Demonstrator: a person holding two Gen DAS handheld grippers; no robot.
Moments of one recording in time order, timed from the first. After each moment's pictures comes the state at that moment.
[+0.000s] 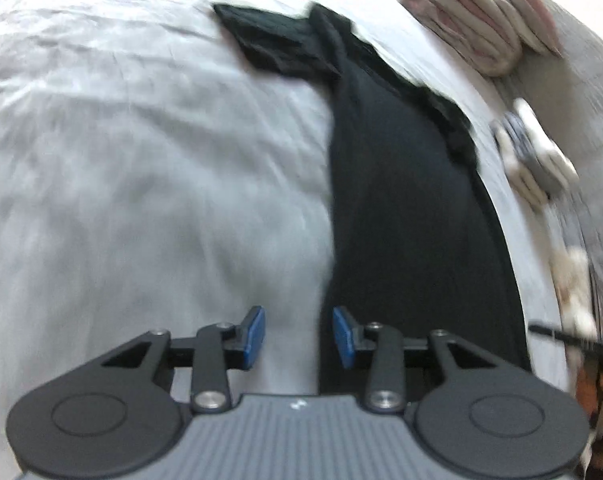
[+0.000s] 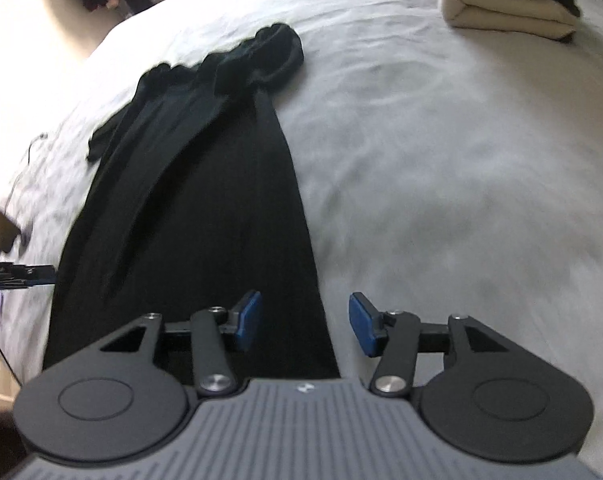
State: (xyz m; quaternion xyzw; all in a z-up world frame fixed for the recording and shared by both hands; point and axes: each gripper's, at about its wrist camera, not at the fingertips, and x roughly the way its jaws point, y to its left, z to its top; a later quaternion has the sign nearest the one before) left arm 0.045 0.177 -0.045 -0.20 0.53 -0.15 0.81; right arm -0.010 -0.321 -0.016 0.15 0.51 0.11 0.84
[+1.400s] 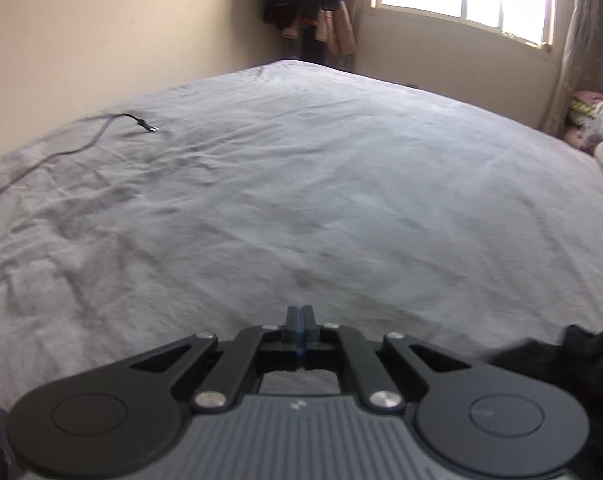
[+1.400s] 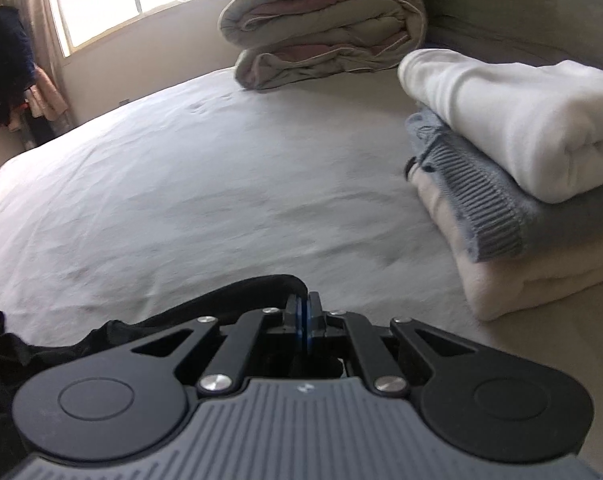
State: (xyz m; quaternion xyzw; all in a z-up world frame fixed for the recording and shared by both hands) left arm 0.247 0.232 -0.038 -0.08 0.32 0.23 0.92; right arm 0.236 -0.336 -0.025 0.12 0.33 -0.09 0.93
